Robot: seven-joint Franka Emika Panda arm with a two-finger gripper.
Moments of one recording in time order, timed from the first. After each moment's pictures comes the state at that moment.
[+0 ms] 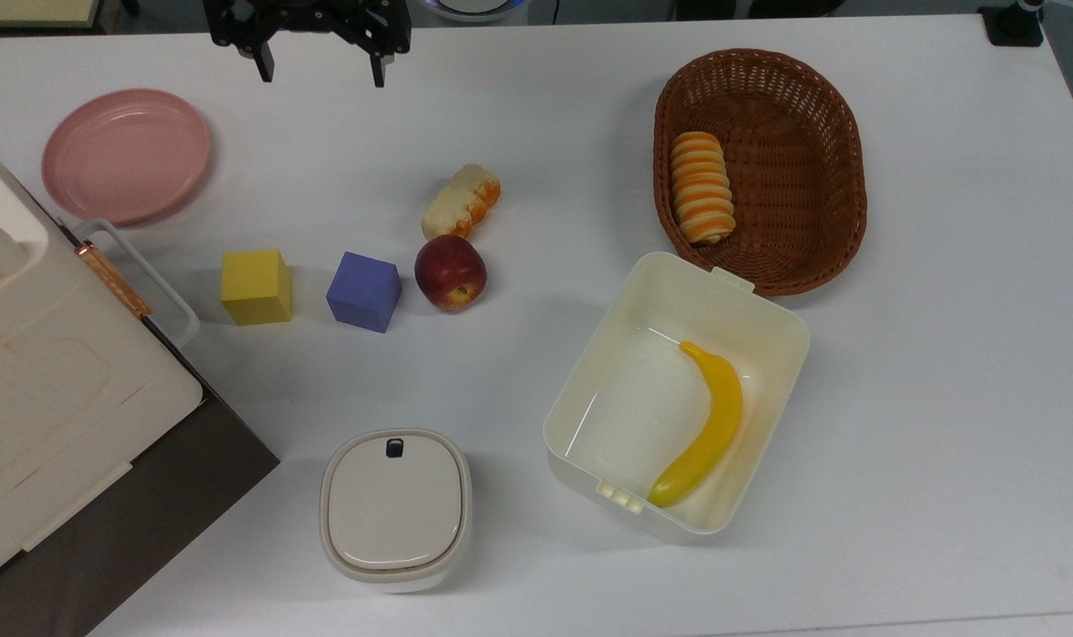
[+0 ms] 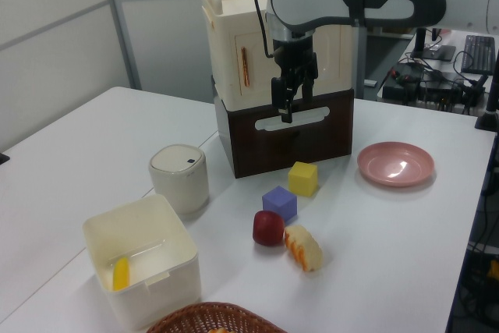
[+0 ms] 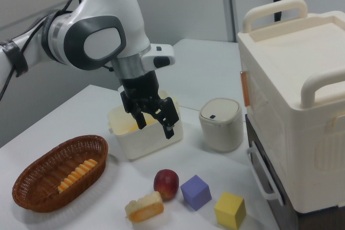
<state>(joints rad) -0.14 0.15 0.03 -1.44 -0.06 1.58 -0.11</state>
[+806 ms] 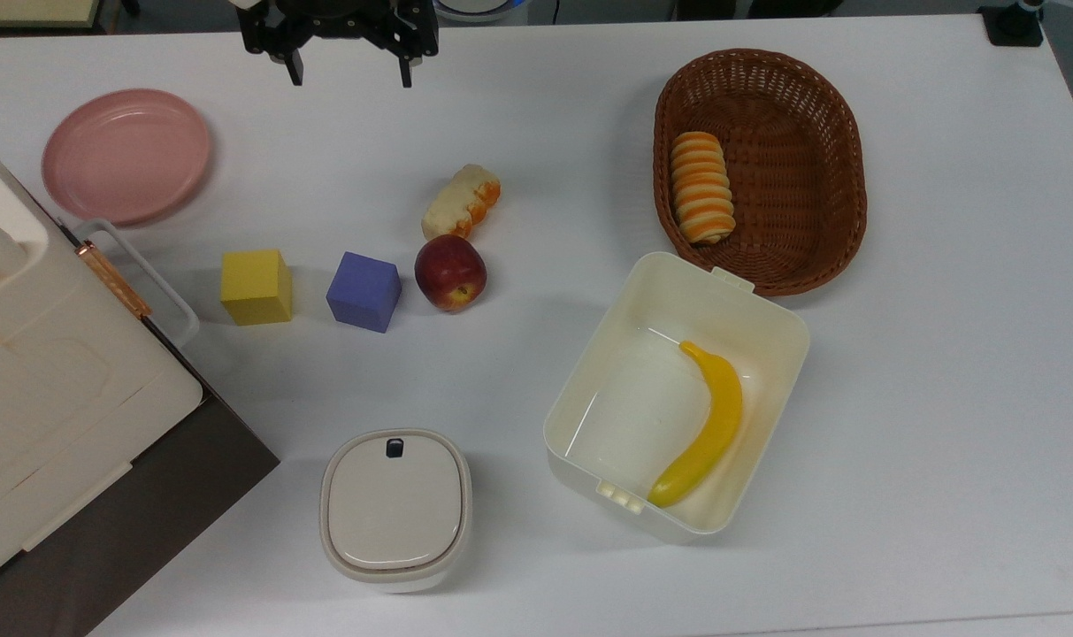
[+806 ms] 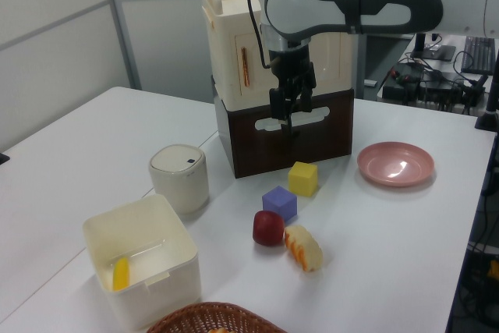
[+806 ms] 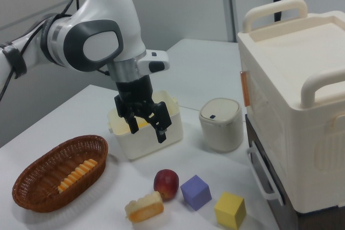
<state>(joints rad) -0.11 0.15 0.03 -1.46 -0.06 1.55 -0.11</state>
